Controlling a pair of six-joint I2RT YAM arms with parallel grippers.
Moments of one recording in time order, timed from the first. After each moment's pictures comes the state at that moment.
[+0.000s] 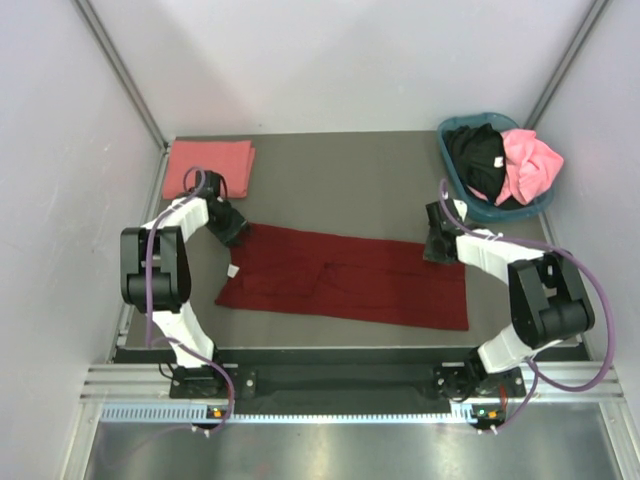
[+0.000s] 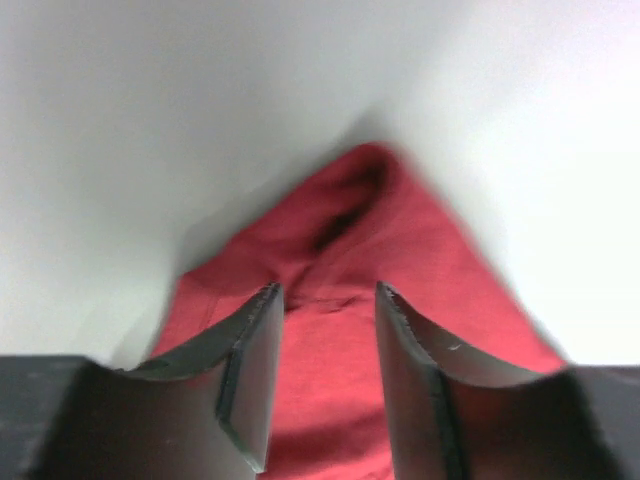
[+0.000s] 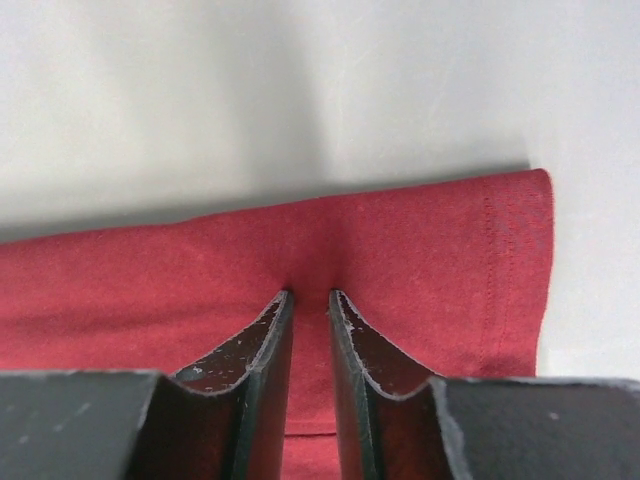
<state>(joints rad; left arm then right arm) 0.02 1.81 1.17 -0.53 0.12 -0.77 0.28 1.55 0.81 -0.32 0.26 0.48</state>
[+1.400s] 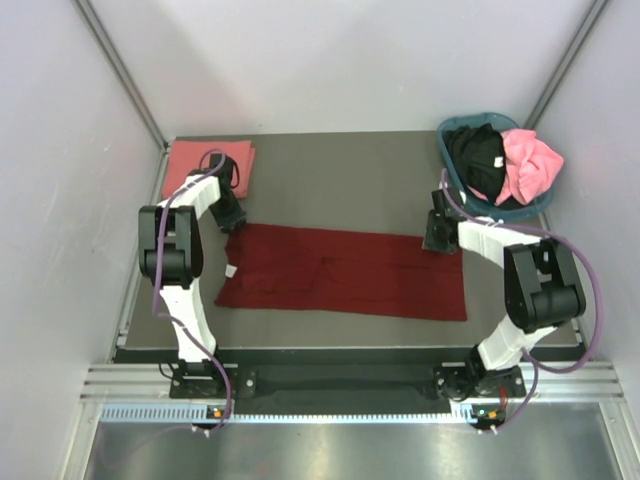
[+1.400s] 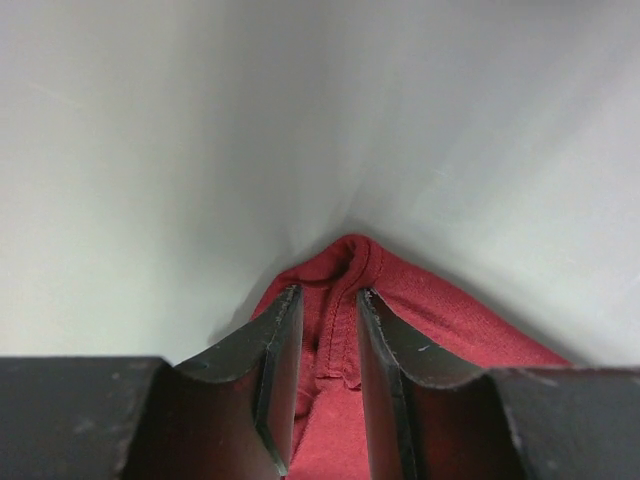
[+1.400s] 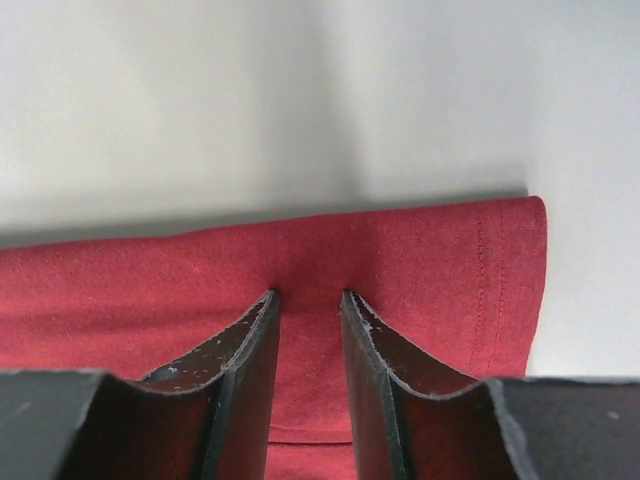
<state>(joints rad) -0.03 2.05 1.51 -0.74 -0.12 -0.51 0.21 1.63 0.90 -0.32 0.16 0.39</state>
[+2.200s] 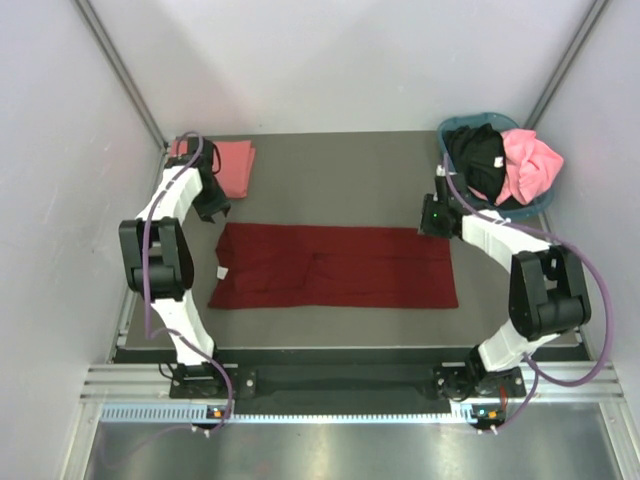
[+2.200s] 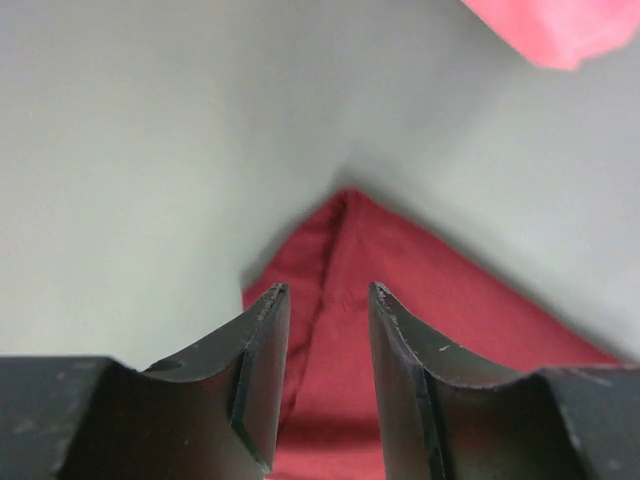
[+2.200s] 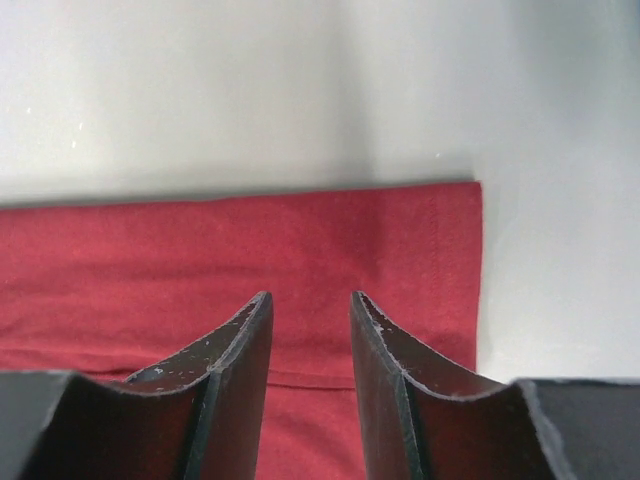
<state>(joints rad) 0.04 1.95 1.60 -0.87 -0.15 -0.49 0.21 1.60 1.01 -0.33 0.06 0.34</state>
